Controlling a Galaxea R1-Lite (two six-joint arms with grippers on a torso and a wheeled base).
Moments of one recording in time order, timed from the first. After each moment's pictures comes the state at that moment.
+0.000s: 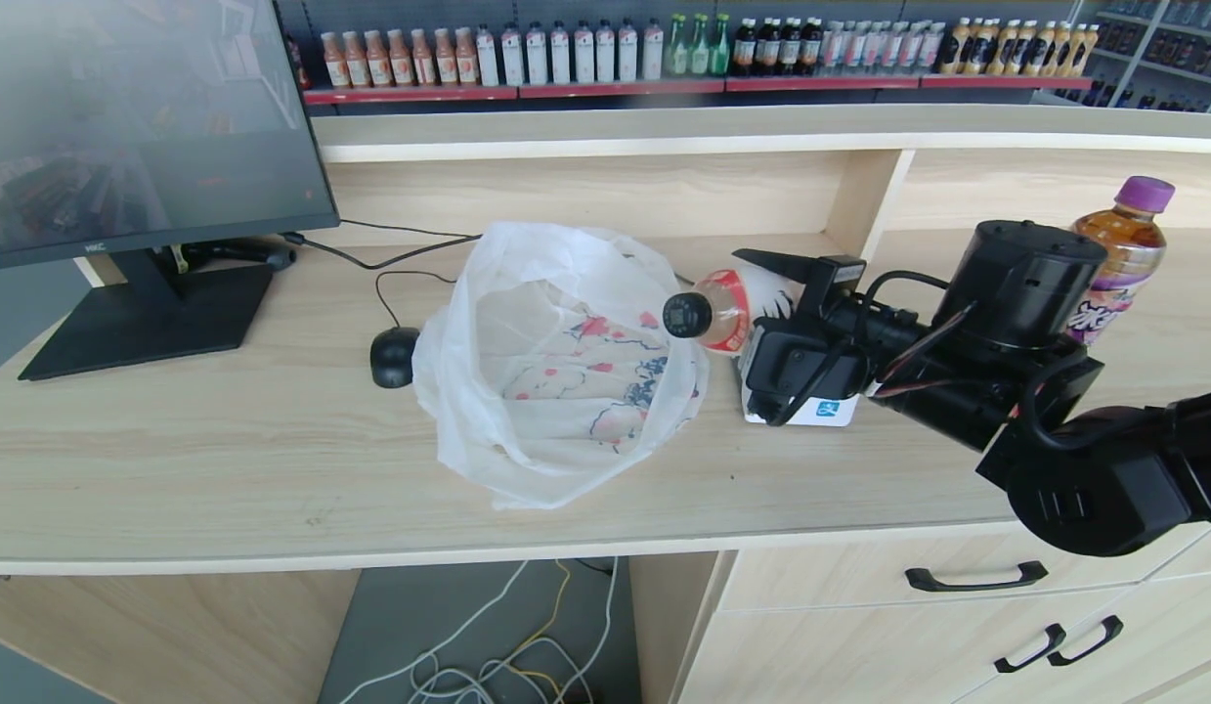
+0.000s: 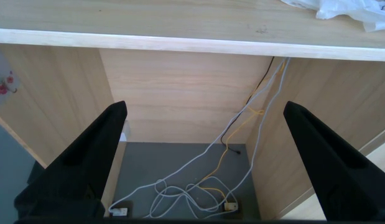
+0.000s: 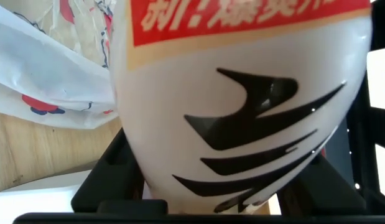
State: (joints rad) left arm 0.00 0.00 0.00 0.00 0.00 0.01; right arm 0.46 1.83 -0.97 -0.99 0.21 -1.41
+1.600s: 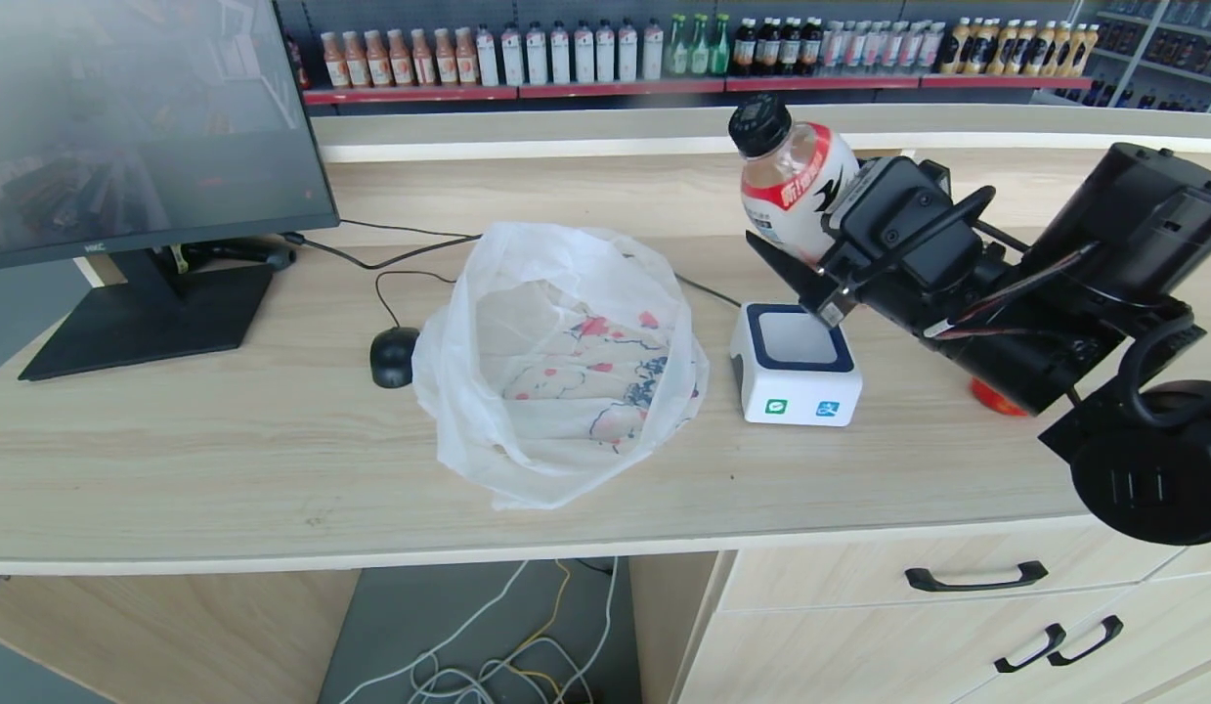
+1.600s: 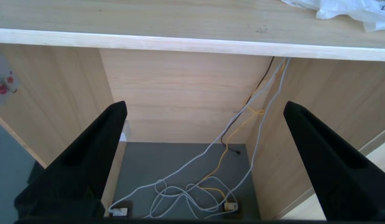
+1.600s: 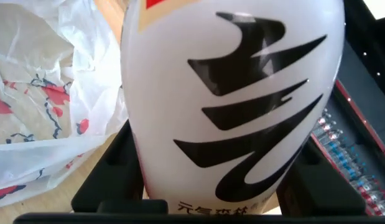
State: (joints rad) left arm 0.00 0.00 0.00 0.00 0.00 0.01; right arm 0.47 1.74 -0.99 -1.08 0.11 -0.95
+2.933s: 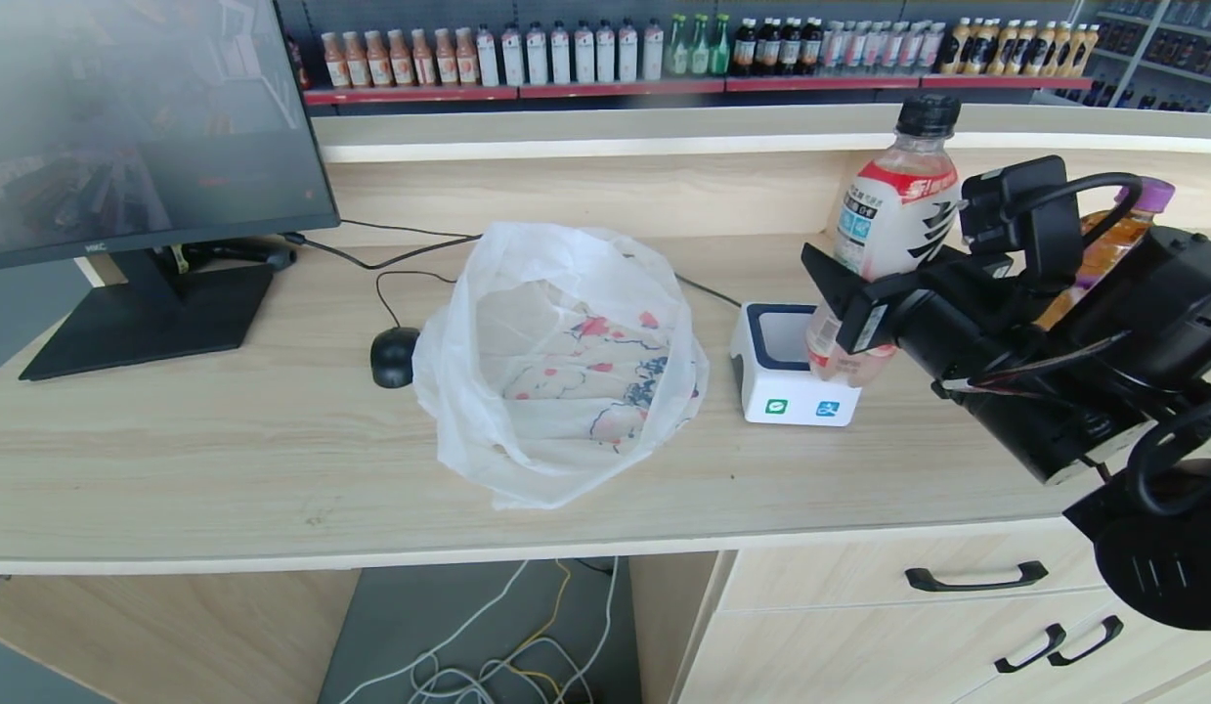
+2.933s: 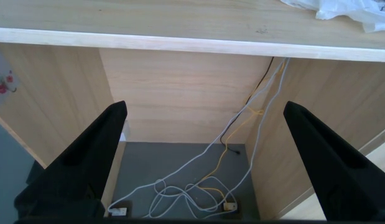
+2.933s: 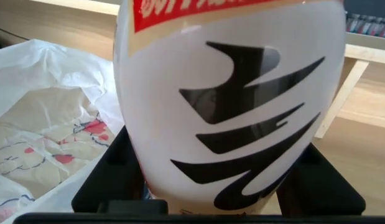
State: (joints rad) left arm 0.00 0.00 0.00 0.00 0.00 0.01; right arm 0.45 1.71 -0.77 -1.29 -0.13 -0.24
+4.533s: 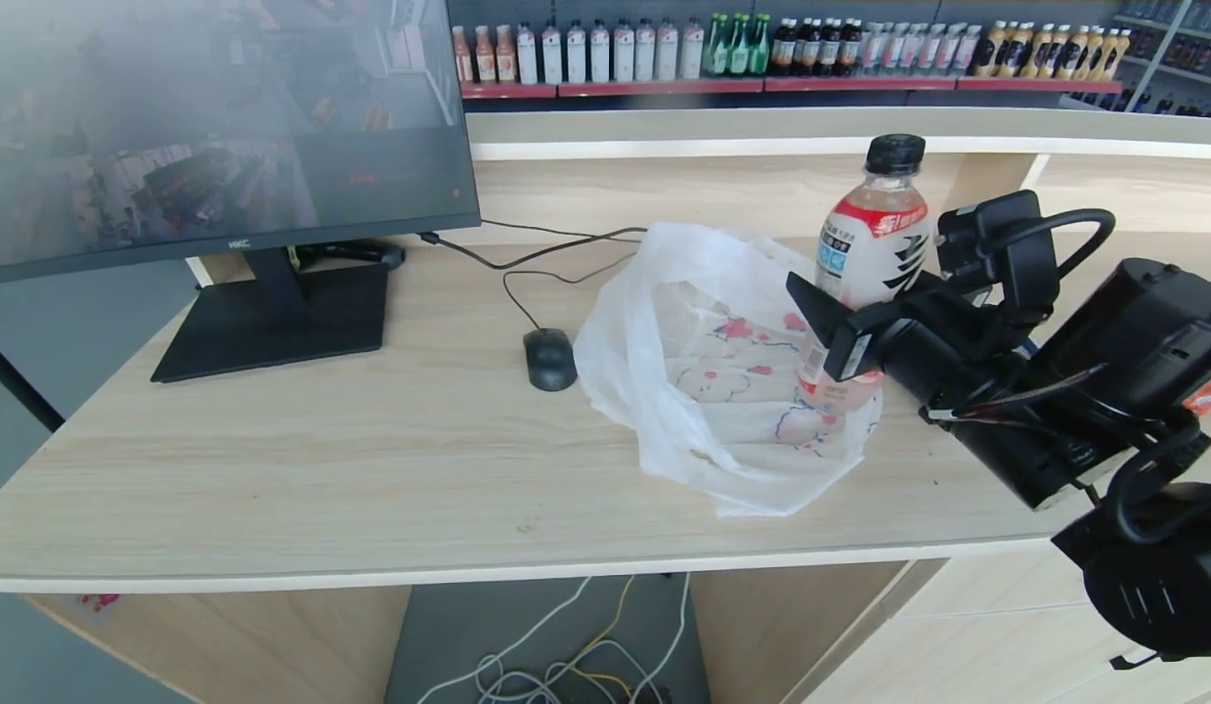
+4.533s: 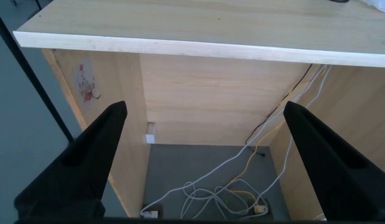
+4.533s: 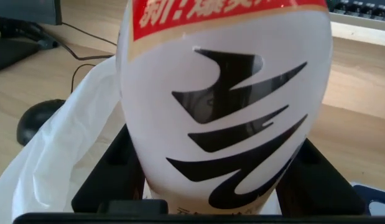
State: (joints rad) left arm 0.00 0.00 0.00 0.00 0.00 0.00; right arm 0.46 1.74 -0.72 -1.32 -0.12 -0.23
